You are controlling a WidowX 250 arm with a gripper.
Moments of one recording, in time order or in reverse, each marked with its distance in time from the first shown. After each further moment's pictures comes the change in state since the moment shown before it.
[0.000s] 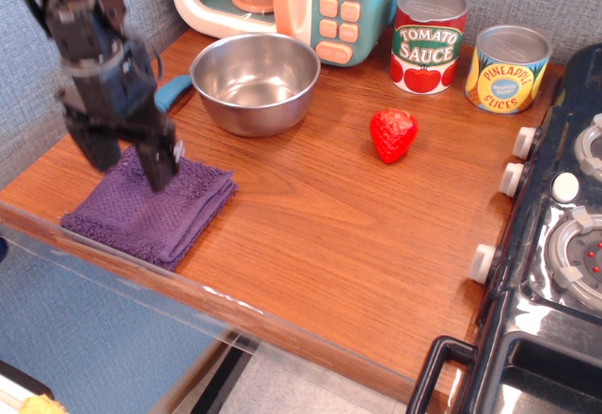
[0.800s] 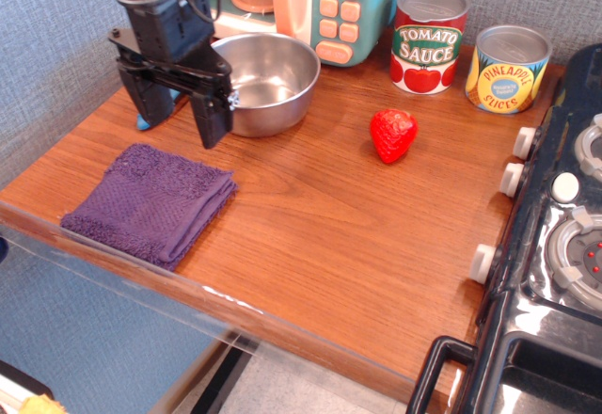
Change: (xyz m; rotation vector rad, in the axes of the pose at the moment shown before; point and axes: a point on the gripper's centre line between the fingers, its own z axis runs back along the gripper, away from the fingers) arm 0.029 -0.041 0.028 -0.040 0.009 -0.105
